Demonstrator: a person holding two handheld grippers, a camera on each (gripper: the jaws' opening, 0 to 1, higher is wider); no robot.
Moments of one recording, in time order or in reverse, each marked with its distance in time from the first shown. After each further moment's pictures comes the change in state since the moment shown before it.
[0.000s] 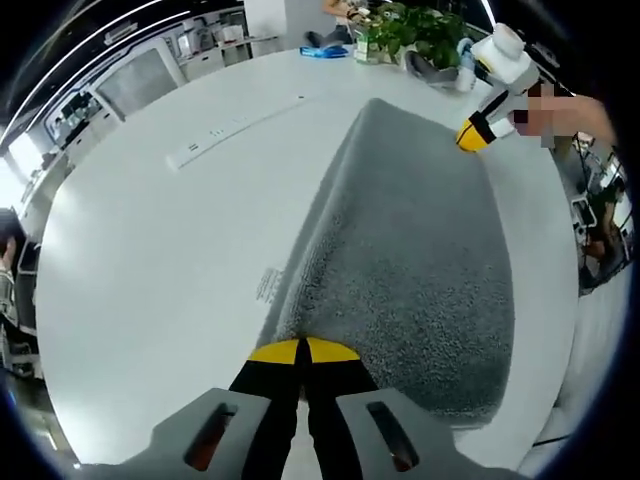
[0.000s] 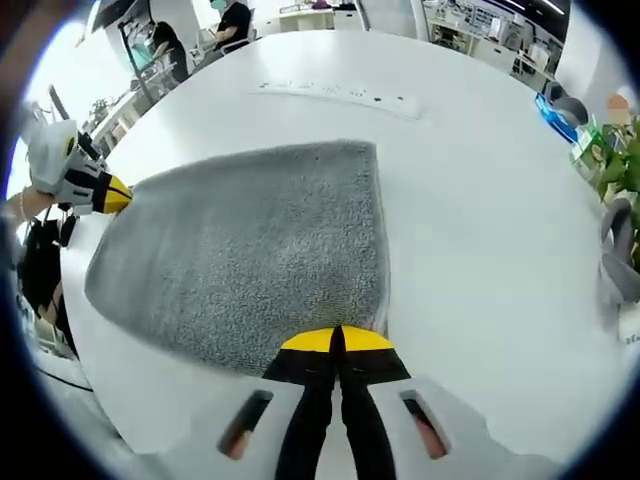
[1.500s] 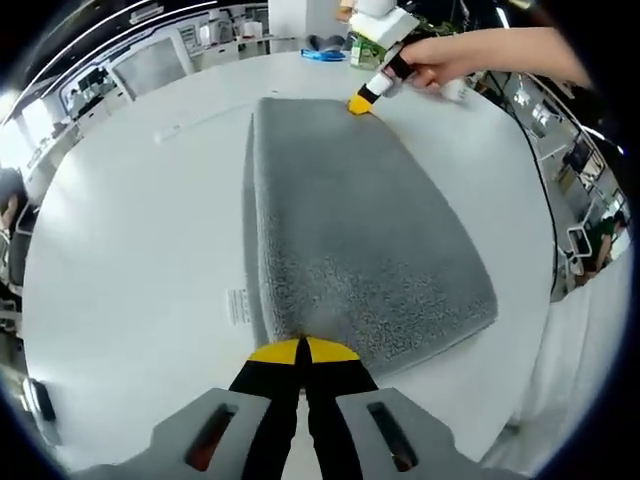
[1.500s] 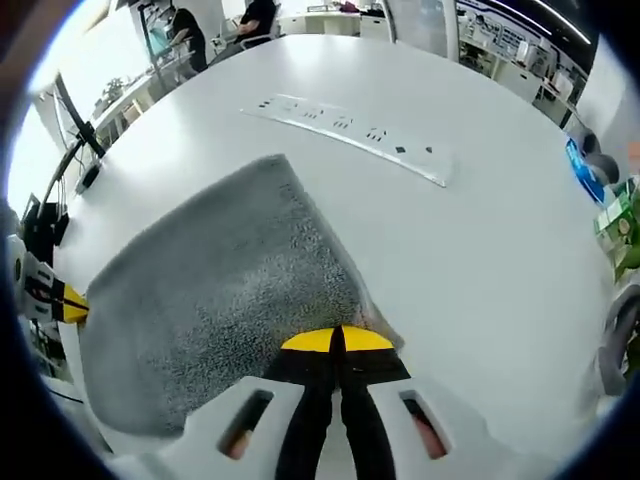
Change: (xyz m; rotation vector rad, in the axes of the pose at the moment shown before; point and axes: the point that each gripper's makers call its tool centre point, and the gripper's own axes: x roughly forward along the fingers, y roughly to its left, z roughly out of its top) left arm -0.029 -0.093 -0.038 -0.112 -0.022 -0.016; right arm 0.039 -0.009 0.084 -0.113 -0.012 0.015
